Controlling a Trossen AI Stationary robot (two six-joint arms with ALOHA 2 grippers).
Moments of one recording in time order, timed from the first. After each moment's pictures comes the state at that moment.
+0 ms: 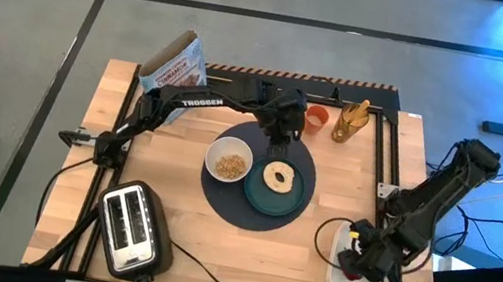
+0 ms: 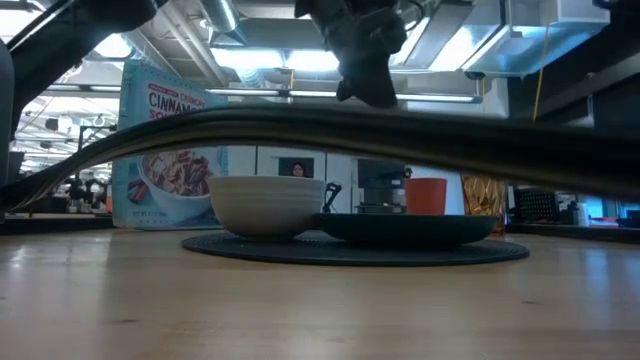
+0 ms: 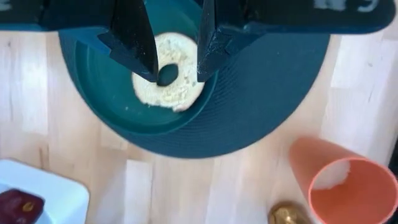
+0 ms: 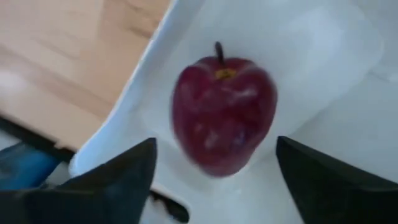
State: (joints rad) left arm 0.24 2.23 2.30 -1.08 0.15 0.02; right arm 0.94 1.16 0.76 -0.88 -0.09 2.04
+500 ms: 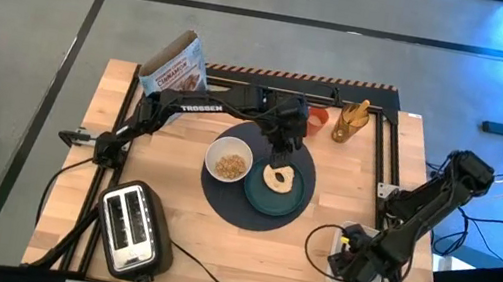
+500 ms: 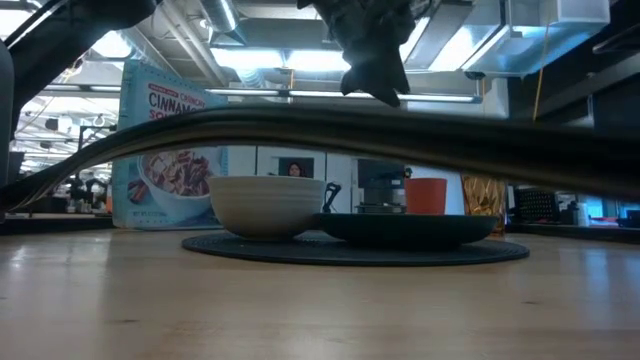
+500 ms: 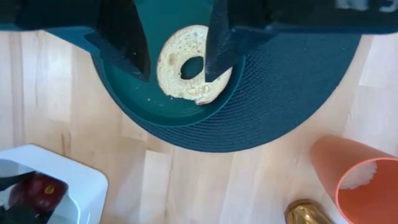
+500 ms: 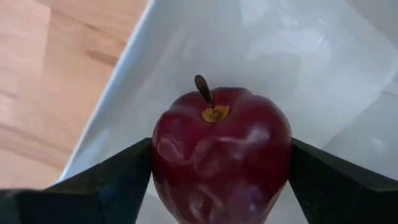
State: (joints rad) left arm 0.19 2.23 2.31 -1.06 0.14 -0.07; right arm 0.94 1.38 0.76 -0.83 -0.07 2.06
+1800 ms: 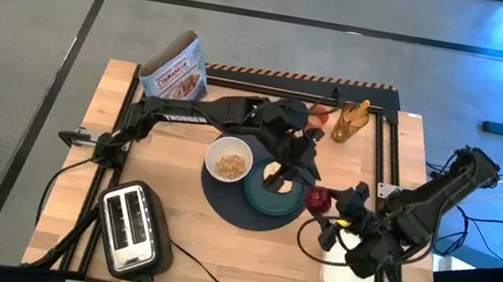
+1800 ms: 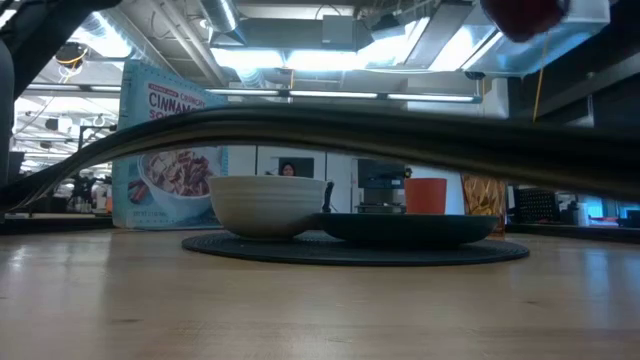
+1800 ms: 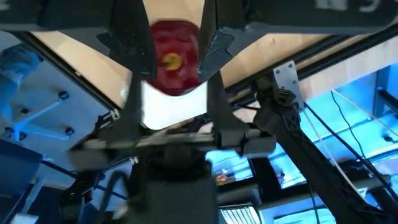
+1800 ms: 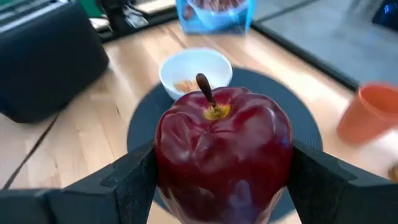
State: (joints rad) left arm 0.05 2.15 2.34 -0.68 0.43 0.35; right arm 0.77 1.28 1.18 -1.02 0.94 1.14
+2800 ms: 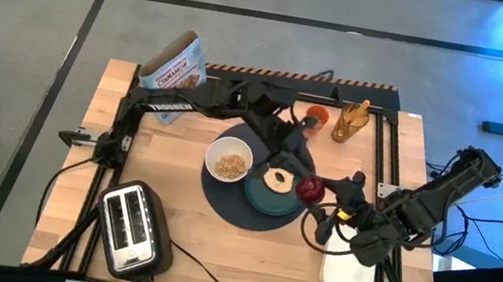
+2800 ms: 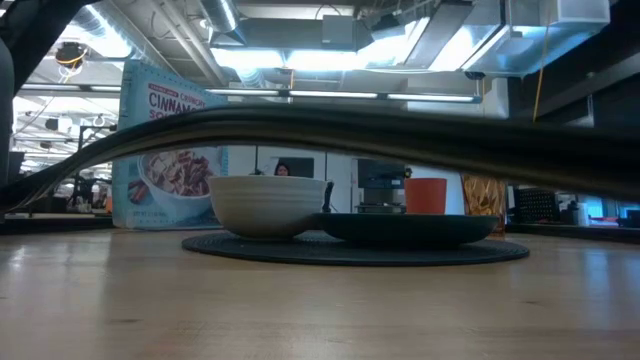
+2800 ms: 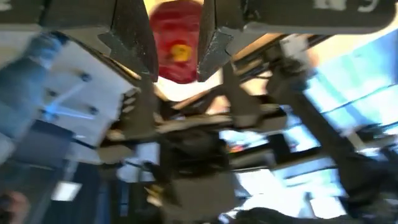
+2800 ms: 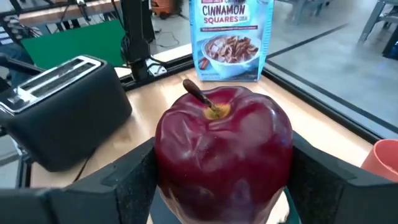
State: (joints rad) left arm 0.09 2.06 2.35 -0.69 0.59 0.35; right arm 0.70 1.27 1.29 -0.80 1.00 0.84
